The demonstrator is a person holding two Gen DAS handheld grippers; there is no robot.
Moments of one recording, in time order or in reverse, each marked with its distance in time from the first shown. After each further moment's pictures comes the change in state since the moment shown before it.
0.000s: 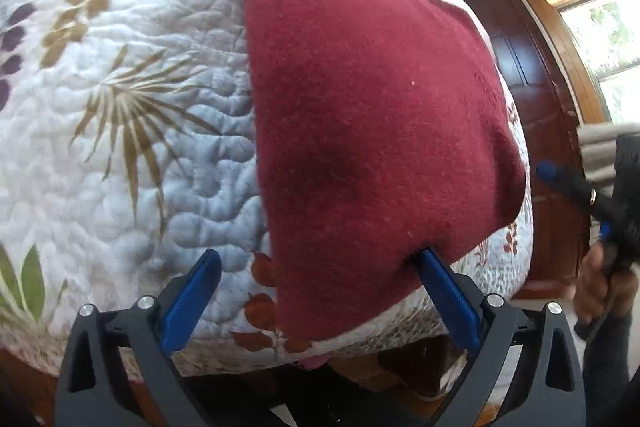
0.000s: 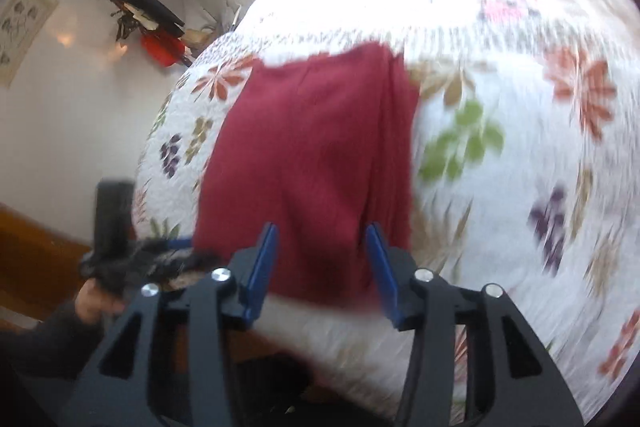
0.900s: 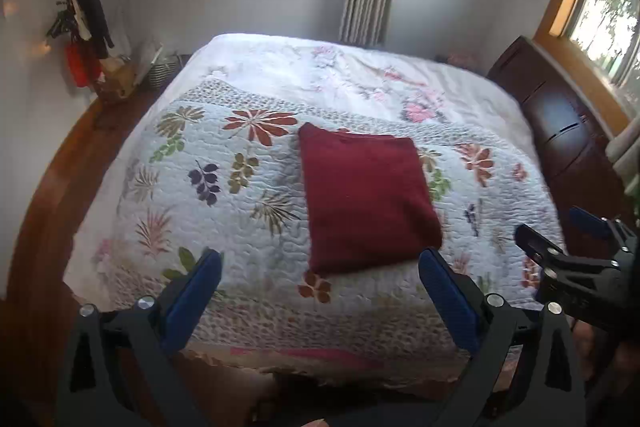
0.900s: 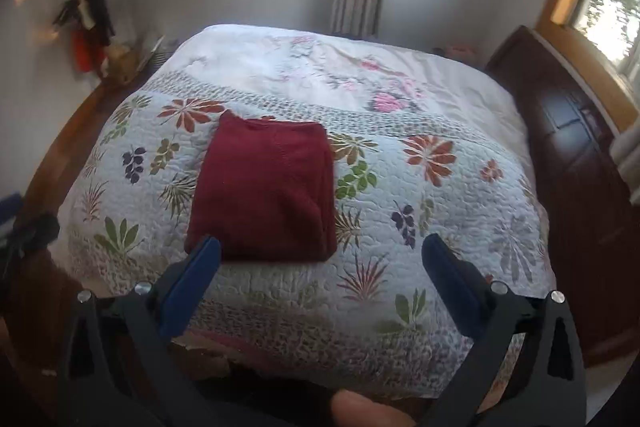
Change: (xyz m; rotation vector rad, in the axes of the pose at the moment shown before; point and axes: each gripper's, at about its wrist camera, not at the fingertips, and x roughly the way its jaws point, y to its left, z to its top) left arm -0.255 -0.169 -0.106 0.111 -0.433 0.411; right arm -0.135 0.156 -0.076 -0.087 -0.220 -0.548
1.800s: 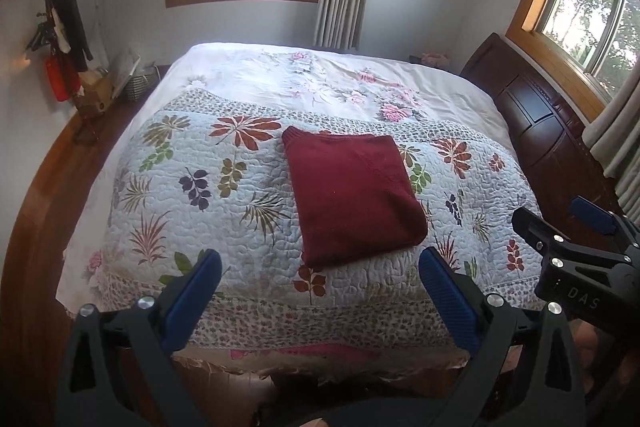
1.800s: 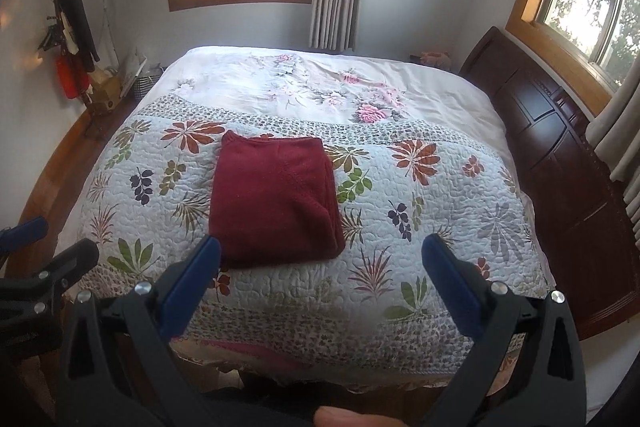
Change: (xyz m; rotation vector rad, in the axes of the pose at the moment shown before) left arm -0.010 0.010 -0.011 0.062 -0.016 -0.073; right arm -0.058 0.041 -0.011 0.074 -0.062 -0.057
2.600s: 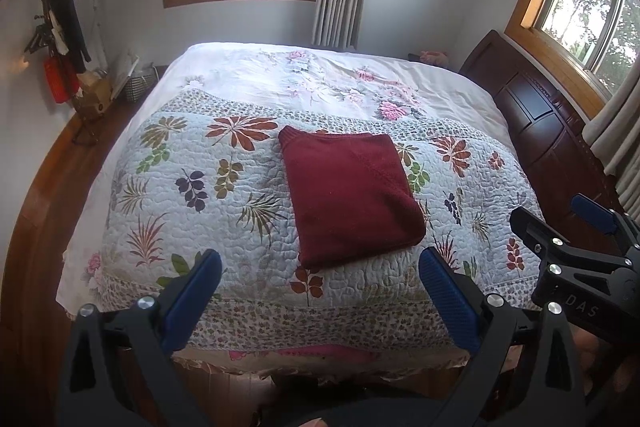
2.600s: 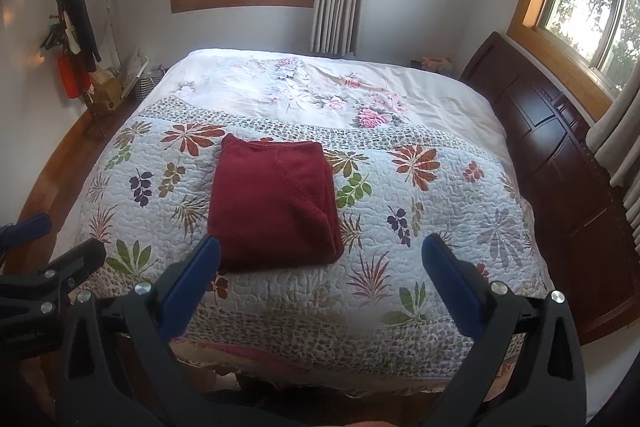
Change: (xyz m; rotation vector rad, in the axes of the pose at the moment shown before) left arm 0.002 -0.007 0.002 0.006 0.003 -0.002; right arm -0.001 0.001 0.000 -0.009 -0.017 0.000
